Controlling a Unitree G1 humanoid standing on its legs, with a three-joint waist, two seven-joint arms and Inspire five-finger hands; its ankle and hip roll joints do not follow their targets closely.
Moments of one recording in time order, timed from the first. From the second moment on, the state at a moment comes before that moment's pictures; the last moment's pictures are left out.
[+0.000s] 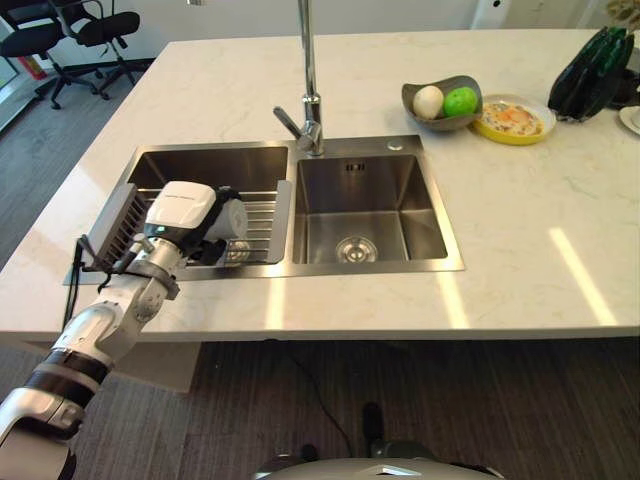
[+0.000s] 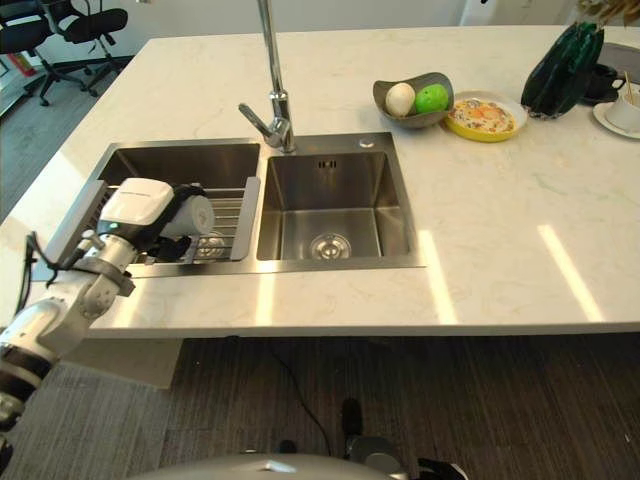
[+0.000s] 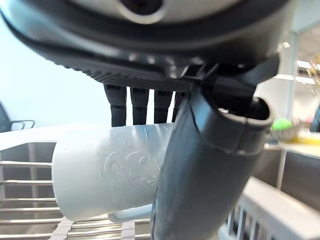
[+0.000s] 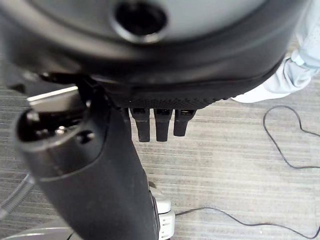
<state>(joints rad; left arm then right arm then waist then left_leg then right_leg) -0.23 0.93 -0.23 0.16 0.50 -0.11 0.23 0.11 -0.28 0.22 1.25 0.21 -0.02 0.01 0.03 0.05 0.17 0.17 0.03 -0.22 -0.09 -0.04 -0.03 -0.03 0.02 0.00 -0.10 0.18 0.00</state>
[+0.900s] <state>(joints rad) -0.24 0.34 -0.01 0.14 -0.62 -0.21 0.26 0.11 -0.33 0.26 1.17 0.20 -0.01 0.03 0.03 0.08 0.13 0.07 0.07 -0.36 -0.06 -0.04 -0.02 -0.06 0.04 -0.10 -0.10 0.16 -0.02</state>
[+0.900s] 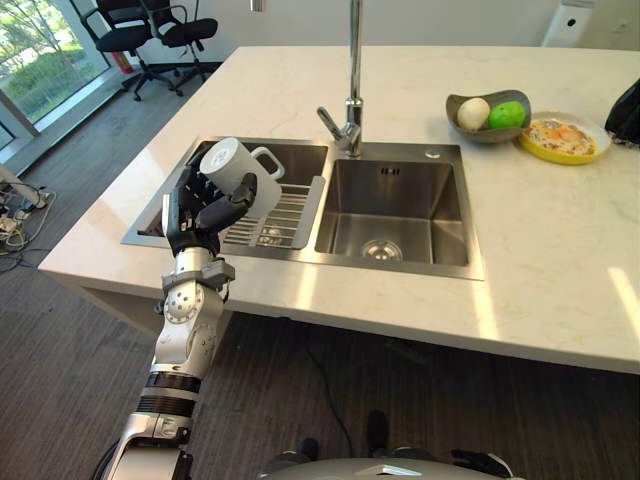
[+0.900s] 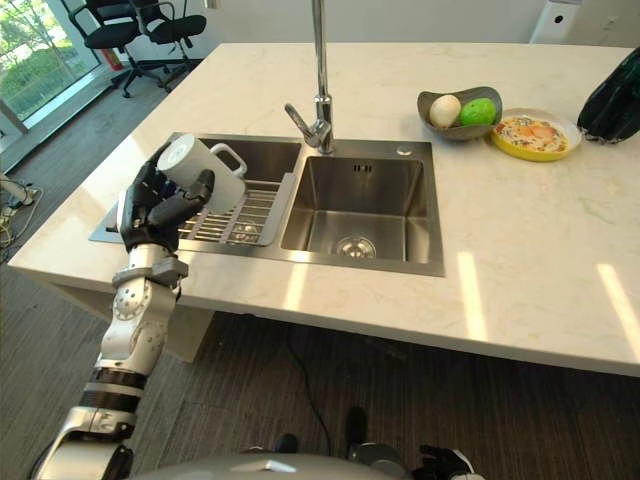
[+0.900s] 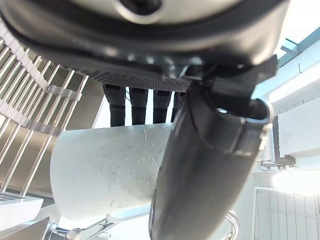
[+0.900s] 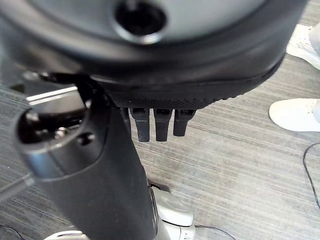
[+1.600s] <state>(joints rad) -0.11 0.29 0.17 0.11 -0.78 -0.26 0.18 0.06 -0.33 0.15 1.16 0.16 -0.01 0.02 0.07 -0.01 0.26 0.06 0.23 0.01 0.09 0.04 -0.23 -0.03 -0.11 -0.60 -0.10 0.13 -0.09</state>
